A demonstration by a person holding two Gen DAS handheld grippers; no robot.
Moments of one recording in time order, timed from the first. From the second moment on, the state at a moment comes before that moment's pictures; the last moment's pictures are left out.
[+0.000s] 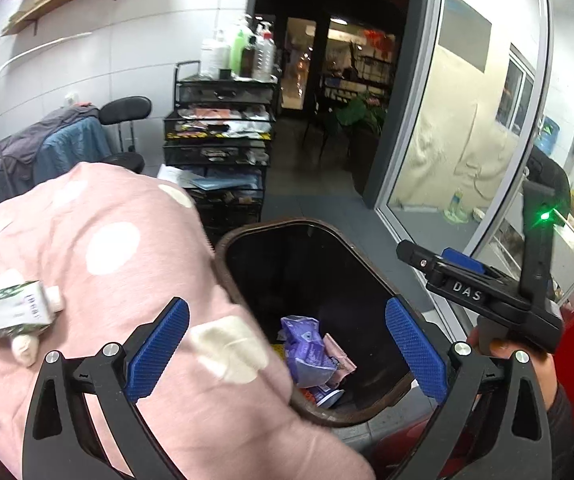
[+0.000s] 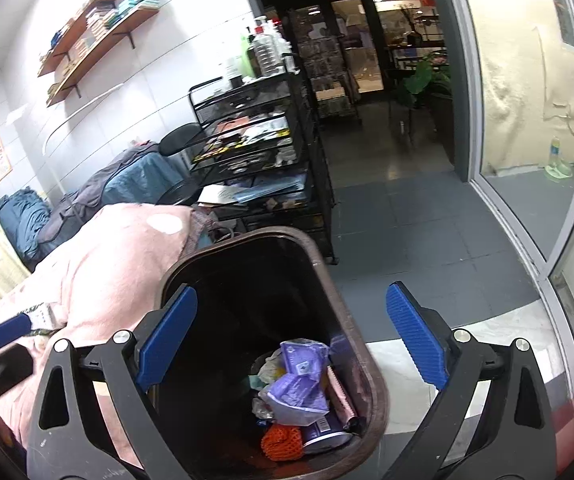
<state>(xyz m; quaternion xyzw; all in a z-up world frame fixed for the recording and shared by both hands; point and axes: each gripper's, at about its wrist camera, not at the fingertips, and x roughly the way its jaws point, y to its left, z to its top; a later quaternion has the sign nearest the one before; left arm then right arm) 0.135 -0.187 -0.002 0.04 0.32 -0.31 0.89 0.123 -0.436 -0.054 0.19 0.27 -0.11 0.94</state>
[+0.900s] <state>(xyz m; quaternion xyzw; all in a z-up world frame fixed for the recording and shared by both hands) 0.144 0.035 -0.012 -0.06 0.33 -0.10 0.94 0.202 -0.237 -0.032 0.11 0.34 0.17 0.92</state>
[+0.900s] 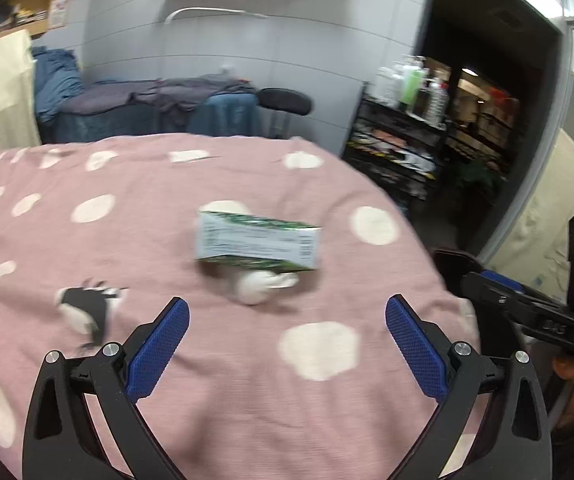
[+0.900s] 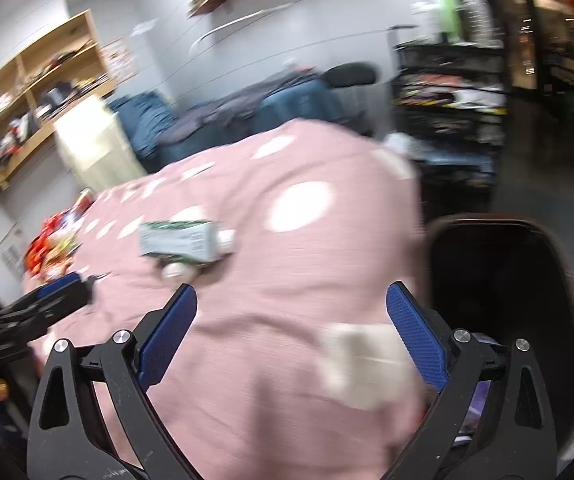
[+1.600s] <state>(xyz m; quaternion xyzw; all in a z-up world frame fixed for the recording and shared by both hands) 0.165 0.121 -0.037 -0.09 0.37 -0.01 0.92 0.293 -0.054 -0.044 -0.07 0.41 0.26 0.87</state>
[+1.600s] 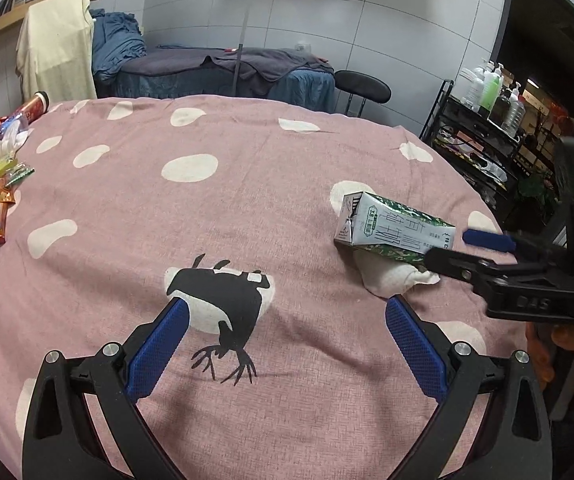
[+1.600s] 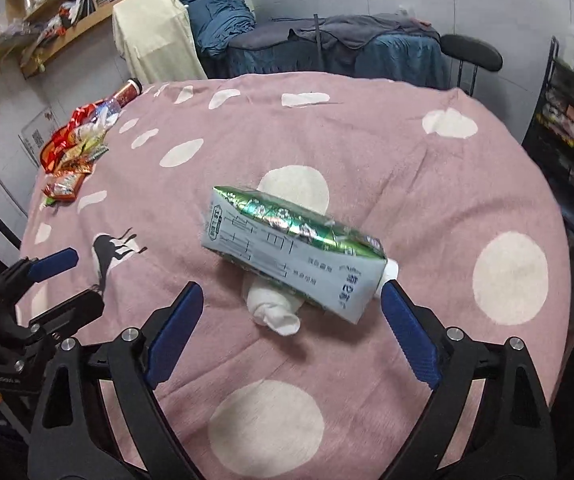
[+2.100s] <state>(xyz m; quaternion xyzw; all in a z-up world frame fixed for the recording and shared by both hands) 0.169 0.108 -0.042 -0.07 0.39 -0.03 0.92 0.353 0.012 -0.078 -0.29 0.38 0.25 0.84</state>
